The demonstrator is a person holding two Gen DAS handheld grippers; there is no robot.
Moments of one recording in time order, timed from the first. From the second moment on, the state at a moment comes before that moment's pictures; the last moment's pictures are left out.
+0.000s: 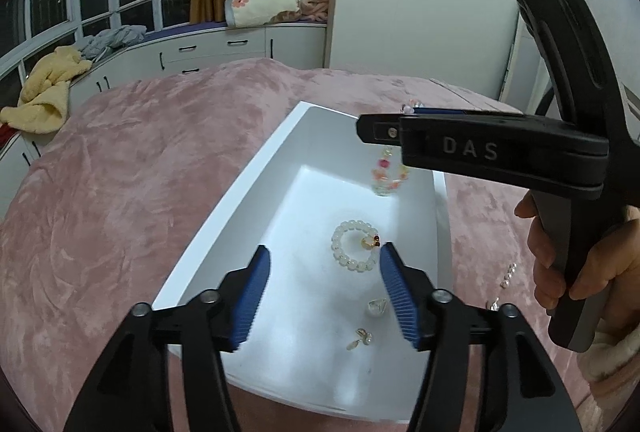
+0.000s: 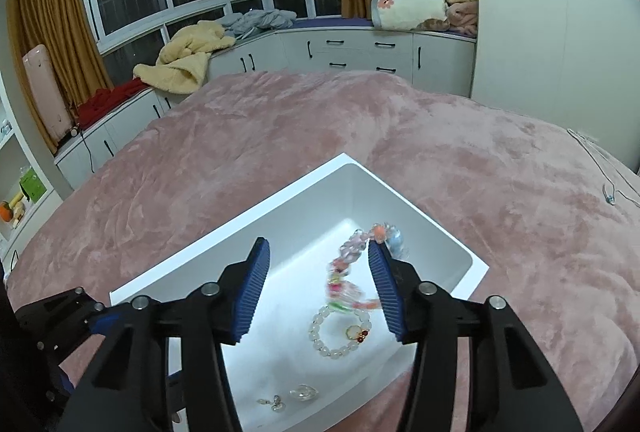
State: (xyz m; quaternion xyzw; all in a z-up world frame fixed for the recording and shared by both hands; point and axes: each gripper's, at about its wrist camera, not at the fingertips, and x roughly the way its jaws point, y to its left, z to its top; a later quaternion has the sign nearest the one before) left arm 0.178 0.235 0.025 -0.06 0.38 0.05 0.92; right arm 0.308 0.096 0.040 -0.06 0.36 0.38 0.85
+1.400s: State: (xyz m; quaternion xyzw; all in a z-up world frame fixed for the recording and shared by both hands) left arm 0.143 0.129 0.101 -0.05 0.32 -0.02 0.95; right arm 0.275 -0.160 0.084 0.00 0.29 0.25 0.92
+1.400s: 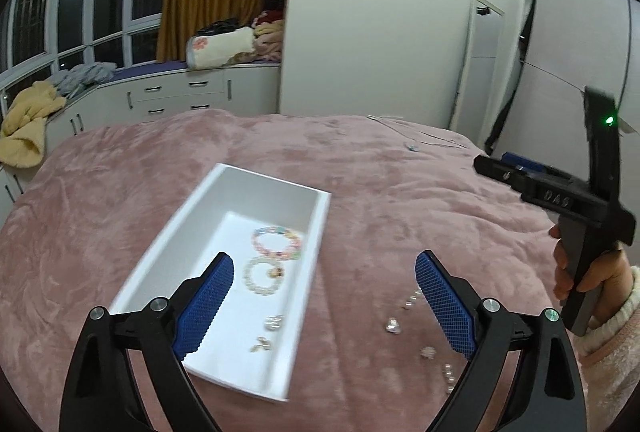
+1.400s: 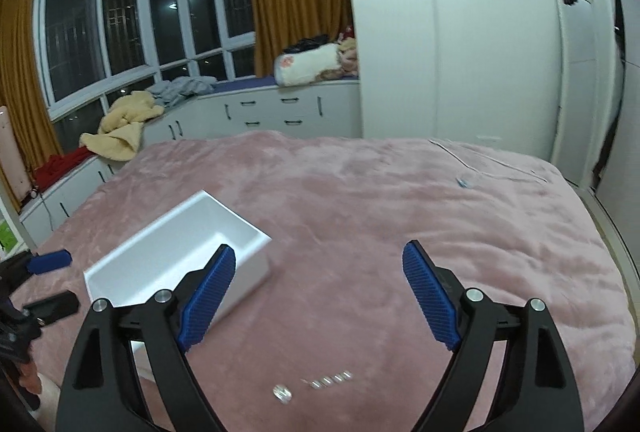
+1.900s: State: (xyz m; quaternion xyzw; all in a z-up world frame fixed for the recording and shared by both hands) left arm 0.163 0.041 0.021 0.01 0.38 -0.10 0.92; right arm 0.265 -0.195 -0.002 -0.07 0.33 0.26 0.90
